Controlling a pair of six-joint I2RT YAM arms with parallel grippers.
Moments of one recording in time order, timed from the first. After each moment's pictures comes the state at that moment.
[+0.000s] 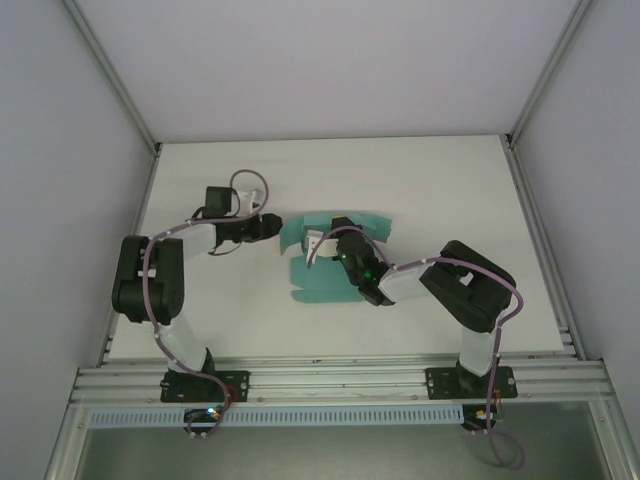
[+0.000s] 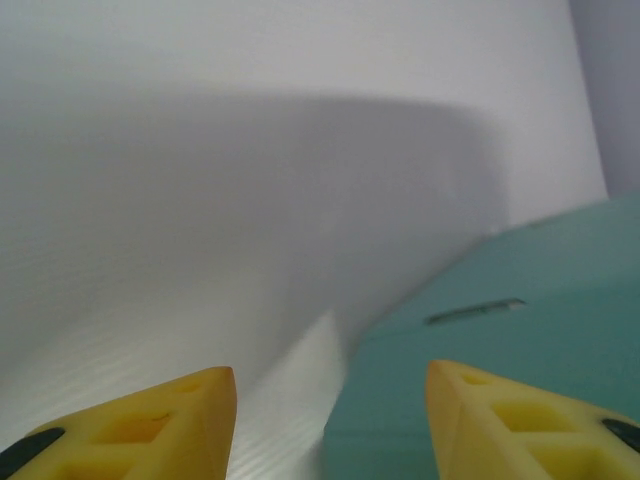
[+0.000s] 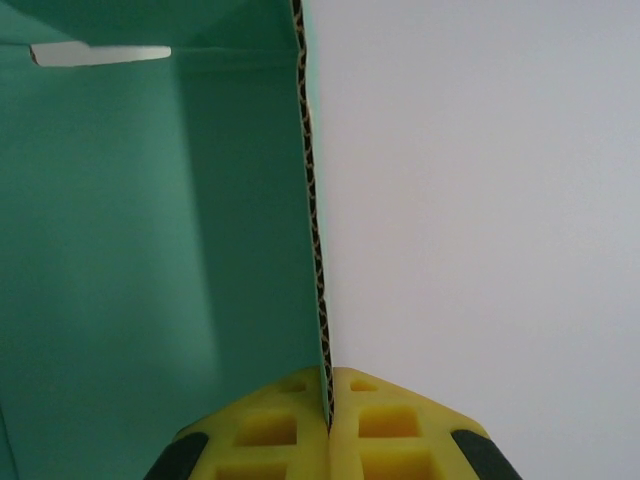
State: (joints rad) left arm -0.20 1.75 0.94 -0.07 0.77 -0.30; right arm 0.79 1.85 0.77 0.86 0.58 -1.28
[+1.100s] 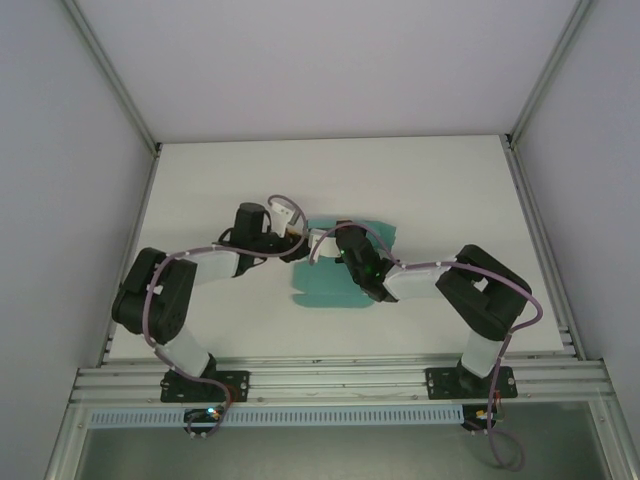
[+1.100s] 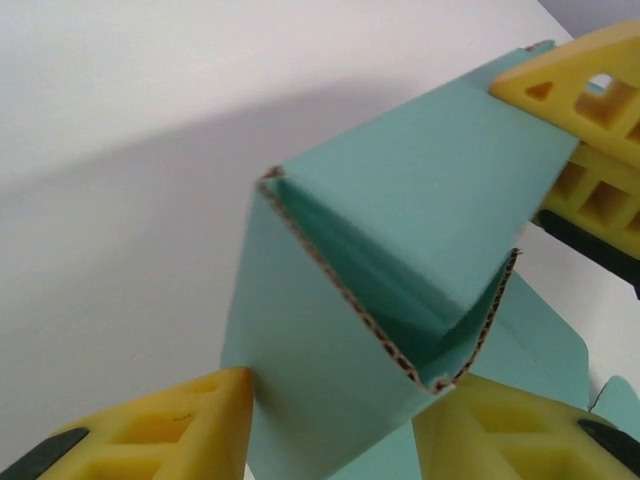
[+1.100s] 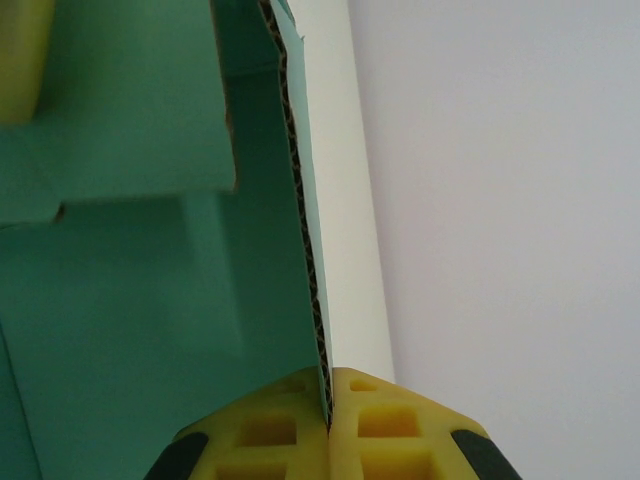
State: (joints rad) left arm -0.45 1.66 0.74 0.27 0.62 -0.14; right arm 0.79 1.76 0.80 0.58 0.56 -1.12
